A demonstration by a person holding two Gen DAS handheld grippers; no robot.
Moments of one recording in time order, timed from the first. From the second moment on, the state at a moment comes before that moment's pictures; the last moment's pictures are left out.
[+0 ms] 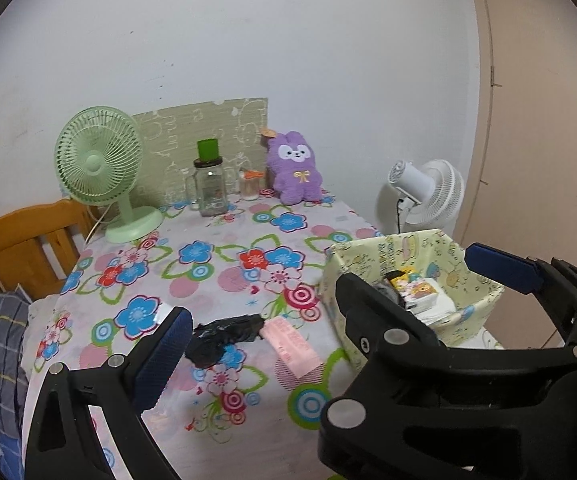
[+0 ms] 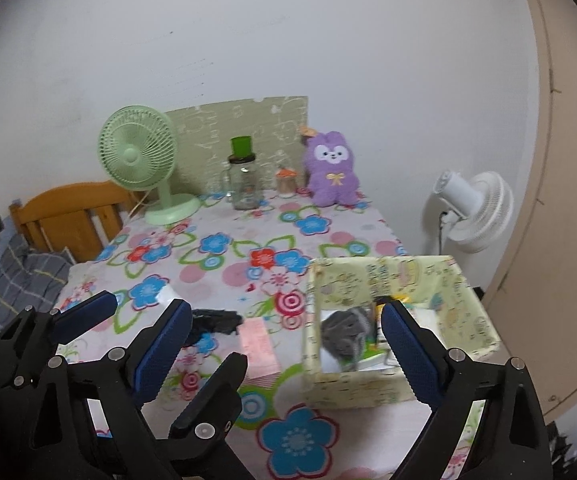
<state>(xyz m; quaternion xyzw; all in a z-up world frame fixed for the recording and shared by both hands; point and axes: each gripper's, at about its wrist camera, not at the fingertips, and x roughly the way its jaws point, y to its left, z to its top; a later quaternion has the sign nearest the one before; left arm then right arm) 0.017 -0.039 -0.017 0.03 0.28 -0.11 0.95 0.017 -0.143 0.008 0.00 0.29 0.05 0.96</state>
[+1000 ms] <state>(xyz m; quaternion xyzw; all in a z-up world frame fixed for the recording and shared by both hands) 0.055 0.023 -0.096 0.01 0.36 -0.04 0.93 0.068 -0.078 -0.073 -0.03 0.35 0.12 0.93</state>
